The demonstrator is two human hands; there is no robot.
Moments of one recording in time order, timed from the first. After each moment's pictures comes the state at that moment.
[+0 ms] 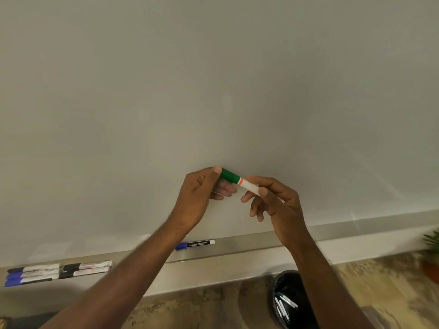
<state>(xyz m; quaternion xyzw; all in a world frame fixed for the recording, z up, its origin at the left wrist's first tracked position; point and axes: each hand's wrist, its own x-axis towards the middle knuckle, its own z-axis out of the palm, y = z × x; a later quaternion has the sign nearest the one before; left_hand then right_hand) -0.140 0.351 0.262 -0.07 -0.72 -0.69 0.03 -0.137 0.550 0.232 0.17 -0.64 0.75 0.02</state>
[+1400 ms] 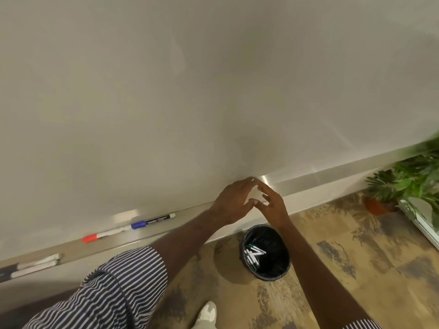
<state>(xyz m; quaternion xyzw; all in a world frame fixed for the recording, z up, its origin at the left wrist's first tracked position) -0.179 0.530 0.075 -0.33 -0.89 -0.32 -0.07 -0.137 0.702 0.053 -0.06 -0.84 0.53 0.02</state>
